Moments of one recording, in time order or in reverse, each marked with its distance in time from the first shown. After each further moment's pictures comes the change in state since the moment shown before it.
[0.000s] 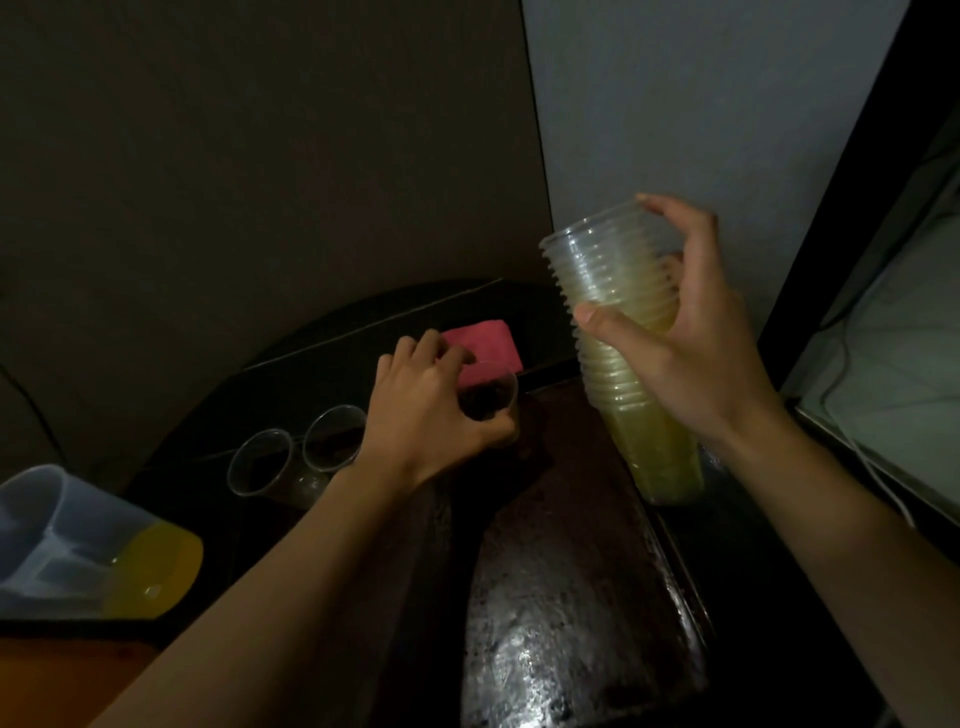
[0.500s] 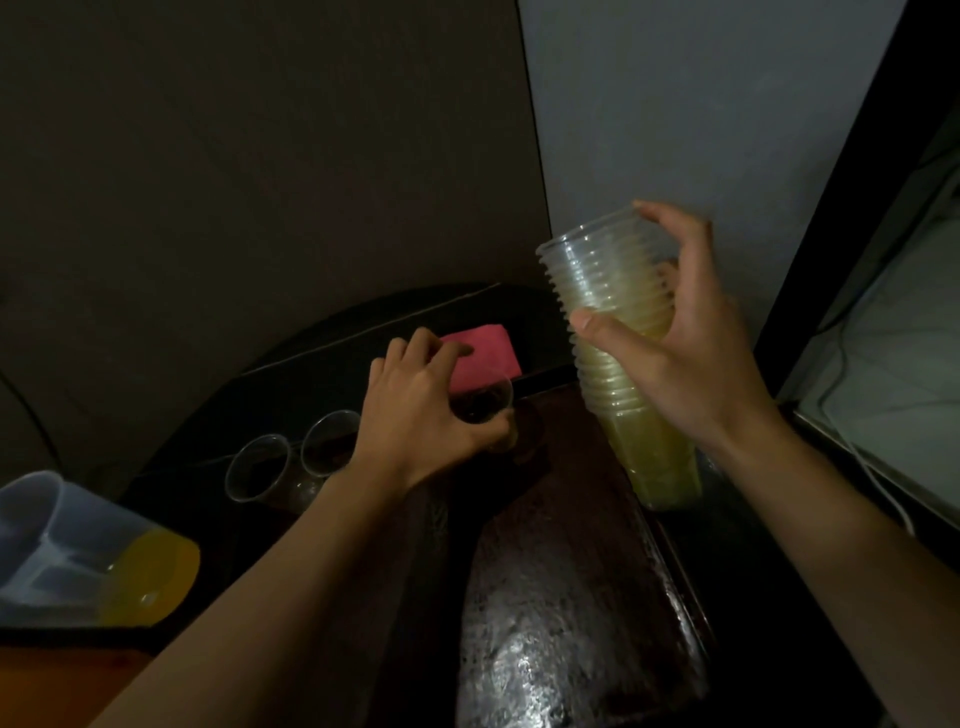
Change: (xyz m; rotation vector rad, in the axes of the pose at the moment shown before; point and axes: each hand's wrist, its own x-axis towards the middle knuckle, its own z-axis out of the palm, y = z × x) left_hand 0.000 -0.002 -0.003 -0.069 0.004 -0.005; right_hand 0.001 0.000 0.001 -0.016 0.001 -0.009
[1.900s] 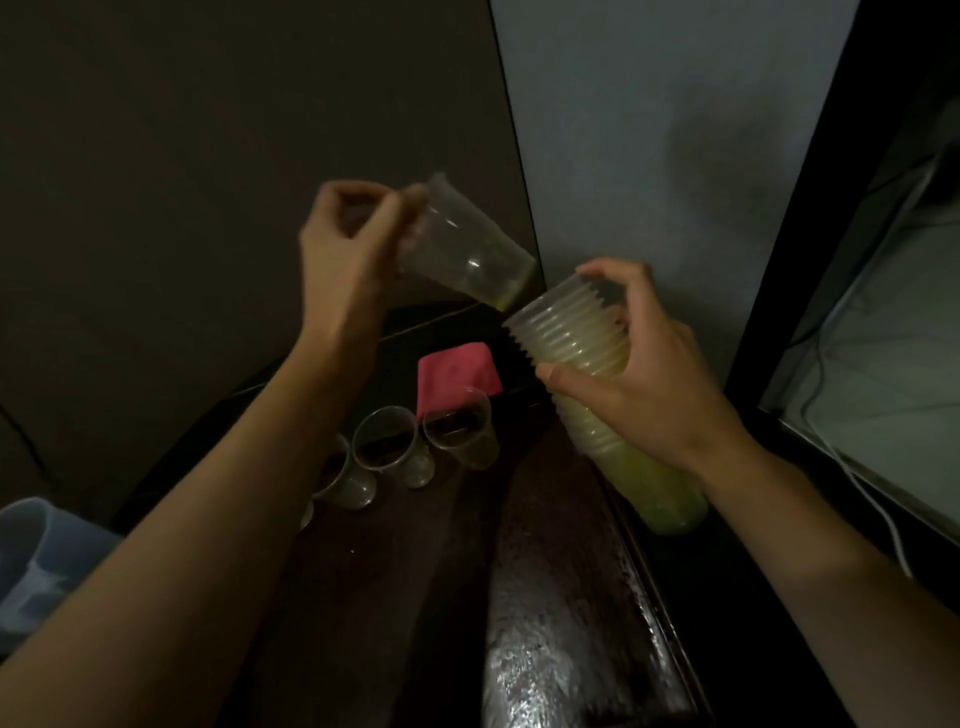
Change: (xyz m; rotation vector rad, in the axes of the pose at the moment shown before) left_hand 0.064 0.043 -0.099 -1.148 0.358 -0.240; right_hand 0.001 0.002 -0.010 -0.077 -0.129 0.031
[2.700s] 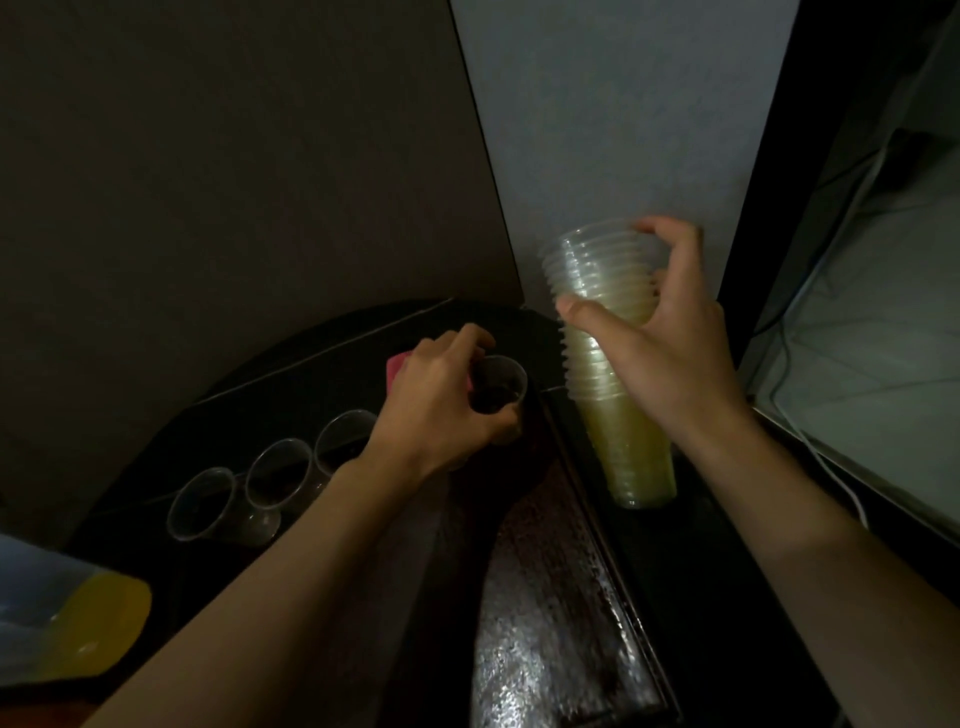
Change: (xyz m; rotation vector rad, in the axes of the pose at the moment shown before) left_hand -0.044 -0.098 0.034 0.866 -0.500 0.310; right_hand 0.005 0.005 -0.020 0.129 0.326 0.171
